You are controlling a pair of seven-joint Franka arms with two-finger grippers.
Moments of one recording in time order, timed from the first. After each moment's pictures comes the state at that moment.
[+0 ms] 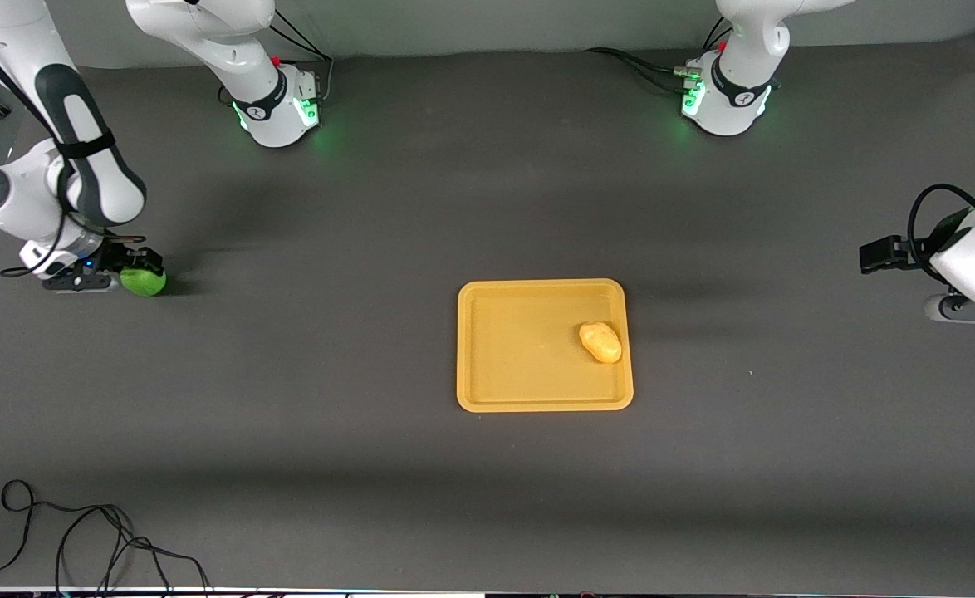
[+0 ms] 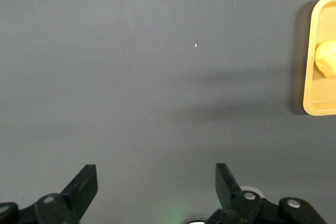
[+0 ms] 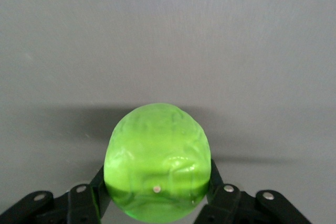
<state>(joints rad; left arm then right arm) 0.13 0.14 -0.14 -1.59 0.10 1.56 0.07 0.04 0.20 -0.52 -2.45 0.10 2.59 -0.57</state>
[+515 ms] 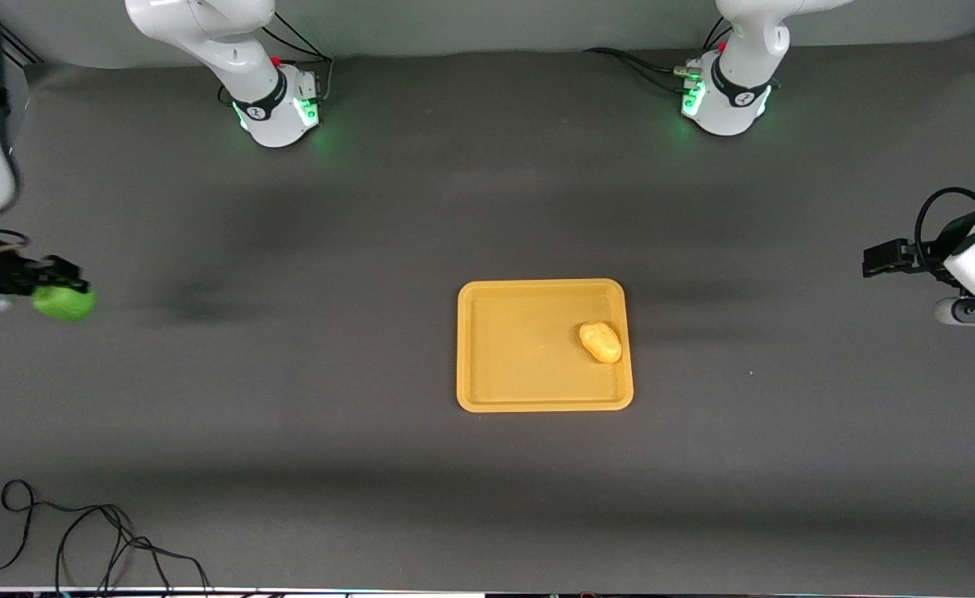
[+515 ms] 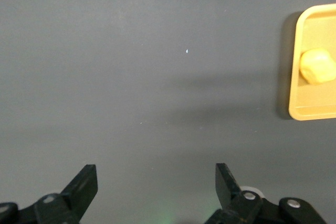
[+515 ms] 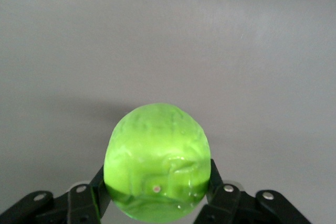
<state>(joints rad) 0.16 0.15 -0.13 -1.57 0.02 1.57 0.09 0.13 0.10 -0.51 -1.88 0.06 1.91 -0.57</state>
